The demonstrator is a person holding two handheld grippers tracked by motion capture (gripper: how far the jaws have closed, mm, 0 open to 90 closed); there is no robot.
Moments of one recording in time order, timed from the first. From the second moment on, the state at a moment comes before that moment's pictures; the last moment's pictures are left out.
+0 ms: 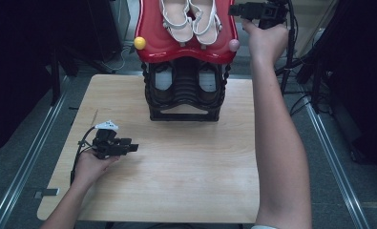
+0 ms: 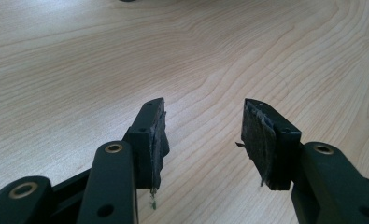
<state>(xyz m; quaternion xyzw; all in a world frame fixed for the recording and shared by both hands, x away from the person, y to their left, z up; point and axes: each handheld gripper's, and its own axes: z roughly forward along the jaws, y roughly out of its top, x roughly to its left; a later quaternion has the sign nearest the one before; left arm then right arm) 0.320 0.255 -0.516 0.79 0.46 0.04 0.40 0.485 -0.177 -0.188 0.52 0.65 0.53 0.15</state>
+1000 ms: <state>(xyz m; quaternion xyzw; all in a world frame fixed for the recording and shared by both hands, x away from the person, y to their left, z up) 0.325 0.256 -0.517 0.77 0.48 0.04 0.41 0.459 -0.243 -0.259 0.53 0.65 0.52 0.15</state>
